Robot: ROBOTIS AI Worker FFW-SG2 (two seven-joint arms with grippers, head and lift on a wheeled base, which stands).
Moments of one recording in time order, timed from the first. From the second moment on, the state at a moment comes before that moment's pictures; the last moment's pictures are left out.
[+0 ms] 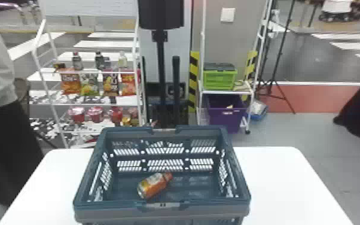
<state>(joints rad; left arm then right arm) 1.00 0.00 -0.09 -2.09 -0.04 -0.51 0.07 0.93 -0.29 0.06 -2.21 -0.13 -0.20 0.08</state>
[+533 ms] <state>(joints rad) 1.00 0.00 -0.11 -2.09 -0.07 -0.53 0.08 0.91 -0.34 0.04 -2.20 -0.19 -0.19 0.08</state>
